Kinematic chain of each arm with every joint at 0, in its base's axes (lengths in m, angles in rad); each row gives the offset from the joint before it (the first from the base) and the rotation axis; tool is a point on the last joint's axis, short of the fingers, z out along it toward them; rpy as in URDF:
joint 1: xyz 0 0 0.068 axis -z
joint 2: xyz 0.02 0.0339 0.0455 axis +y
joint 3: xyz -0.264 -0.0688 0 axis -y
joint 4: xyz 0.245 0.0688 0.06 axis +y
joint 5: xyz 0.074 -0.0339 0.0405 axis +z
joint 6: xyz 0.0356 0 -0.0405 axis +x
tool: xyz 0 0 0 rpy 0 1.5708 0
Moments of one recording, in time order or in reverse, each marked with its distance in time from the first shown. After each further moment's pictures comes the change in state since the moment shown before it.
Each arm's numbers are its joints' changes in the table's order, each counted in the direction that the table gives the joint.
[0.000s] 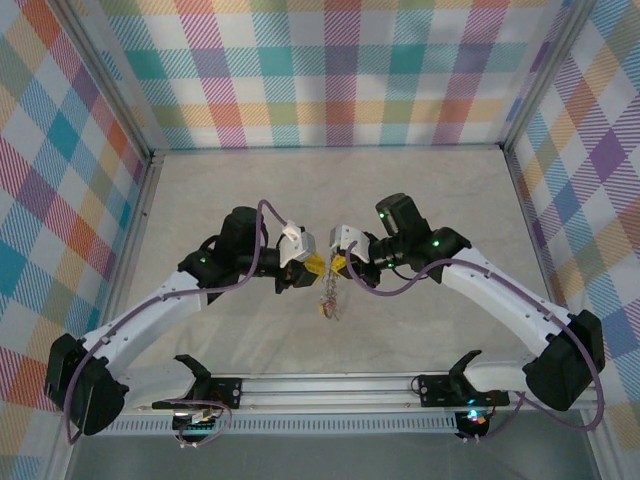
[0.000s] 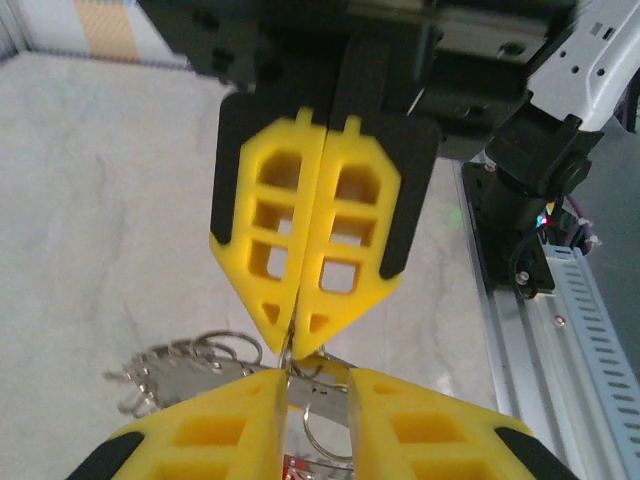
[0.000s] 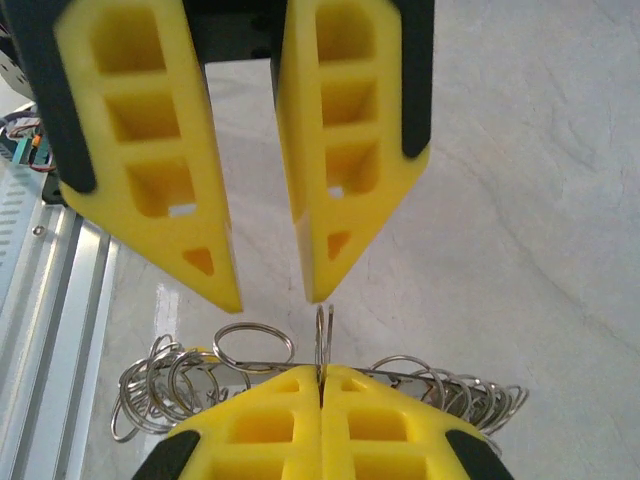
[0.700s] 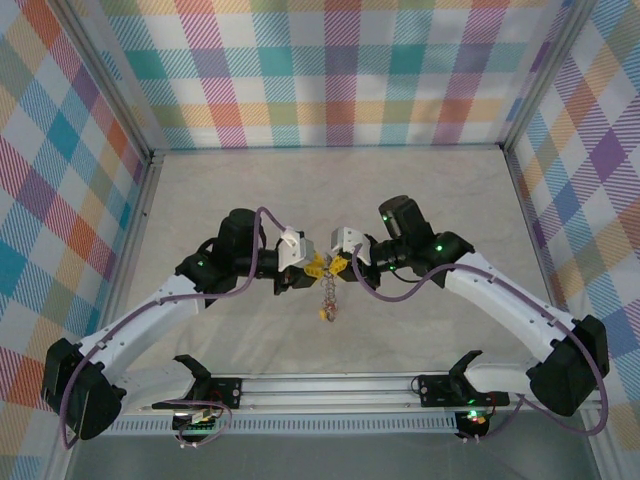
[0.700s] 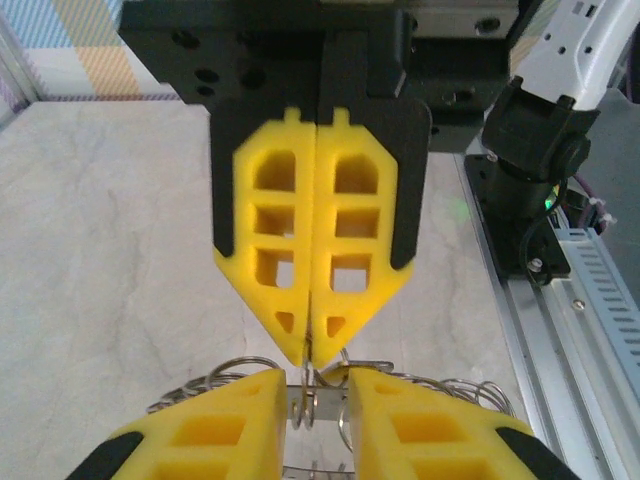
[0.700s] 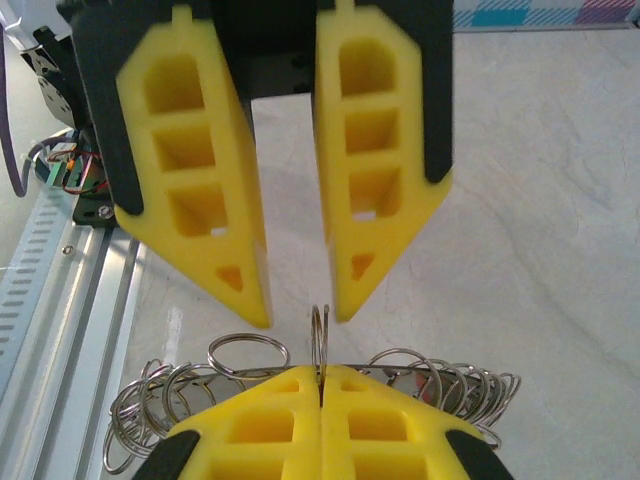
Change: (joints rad) left arm 0.009 -0.010 -0.011 0.004 -0.005 0.093; right arm -0.001 -0.037 -0.039 -0.059 0.062 0.017
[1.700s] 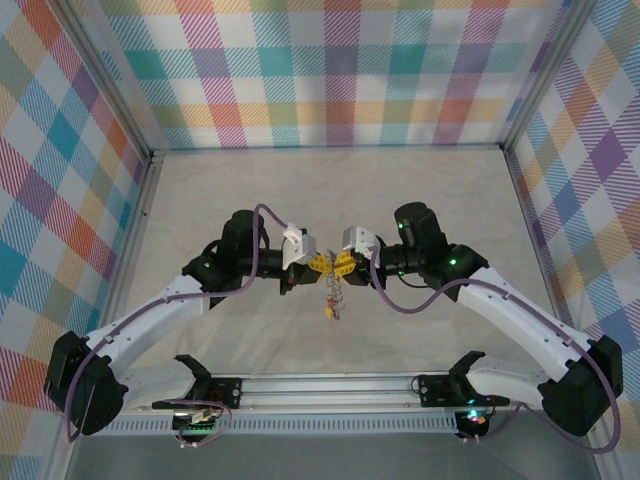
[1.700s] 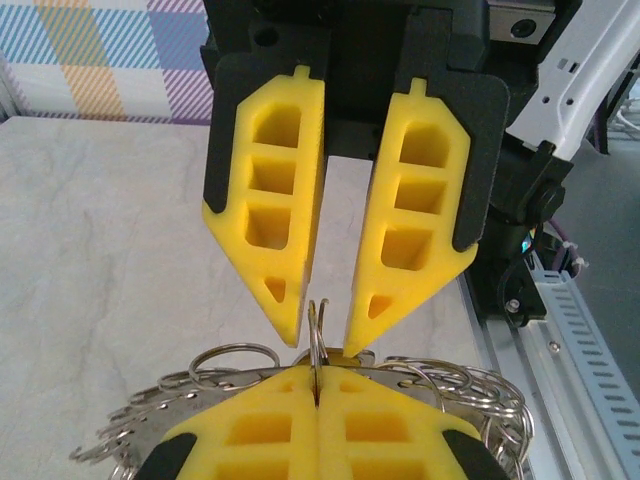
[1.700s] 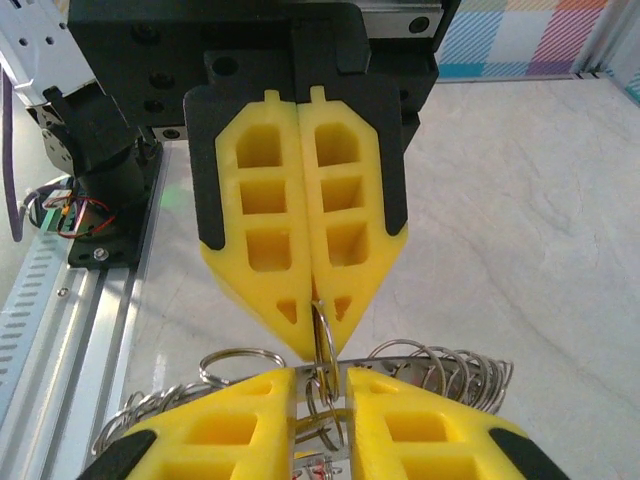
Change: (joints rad) left arm 0.011 0.020 -0.042 -0.168 -0.050 -0.141; right arm 0.027 -0.119 -0.103 -0.125 0.017 0.099
